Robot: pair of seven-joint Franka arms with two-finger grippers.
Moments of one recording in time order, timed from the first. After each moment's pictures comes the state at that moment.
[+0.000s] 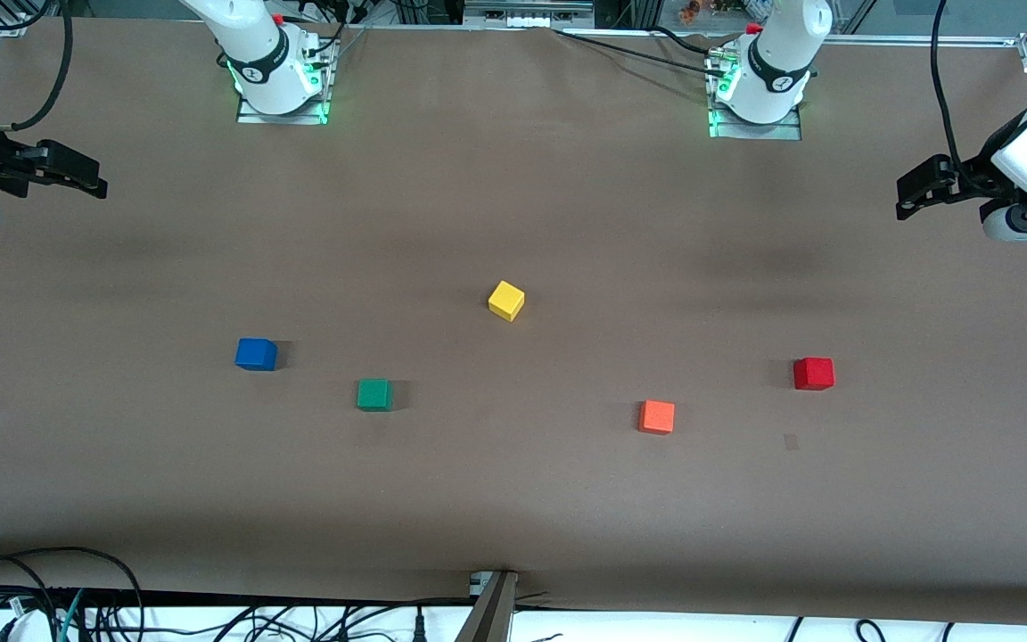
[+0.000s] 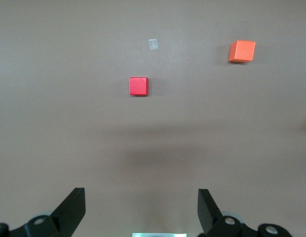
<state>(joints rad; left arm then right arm) 0.08 0.05 -0.15 -1.50 0.04 1.45 -0.03 0.06 0.07 -0.05 -1.47 0.01 1.37 0.02</state>
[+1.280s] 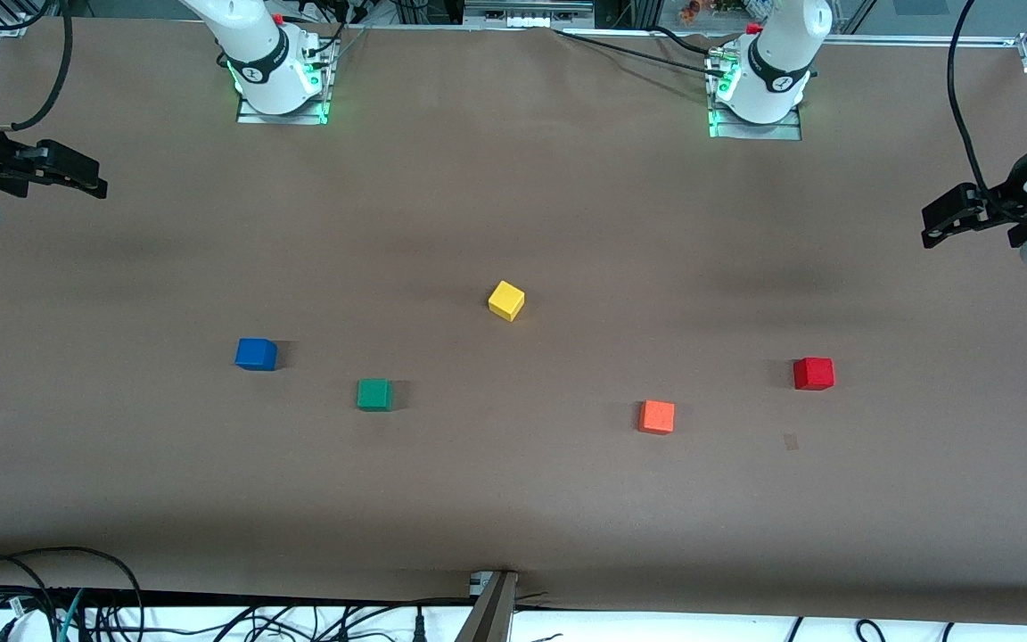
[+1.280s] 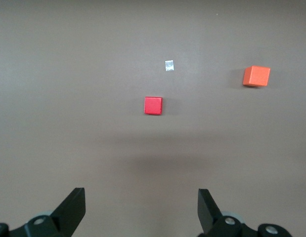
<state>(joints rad) 0.09 0.09 -0.14 -1.45 0.08 1.51 -0.05 0.06 0.07 -0.05 -1.47 0.01 1.37 0.02</state>
